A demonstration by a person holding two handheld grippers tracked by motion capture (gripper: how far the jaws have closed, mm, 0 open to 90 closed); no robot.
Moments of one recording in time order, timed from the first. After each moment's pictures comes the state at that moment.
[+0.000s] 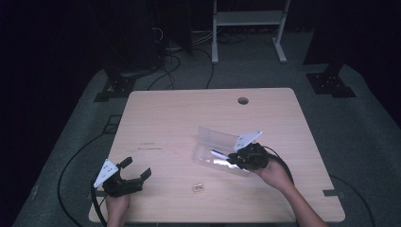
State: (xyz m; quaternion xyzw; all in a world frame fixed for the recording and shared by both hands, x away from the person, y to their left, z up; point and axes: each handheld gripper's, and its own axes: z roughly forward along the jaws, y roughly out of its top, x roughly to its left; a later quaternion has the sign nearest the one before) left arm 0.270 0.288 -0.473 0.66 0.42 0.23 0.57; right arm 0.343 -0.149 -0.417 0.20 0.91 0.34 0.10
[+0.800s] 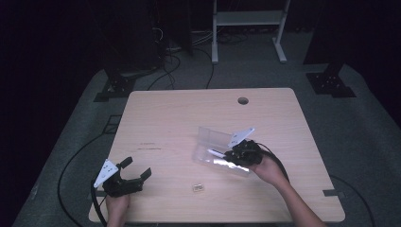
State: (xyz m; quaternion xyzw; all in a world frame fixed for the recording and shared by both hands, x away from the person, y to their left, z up) left arm 0.270 0.288 -0.473 0.66 0.42 0.23 0.57; right arm 0.361 -0.138 -0.428 0.20 0.92 0.33 0.10
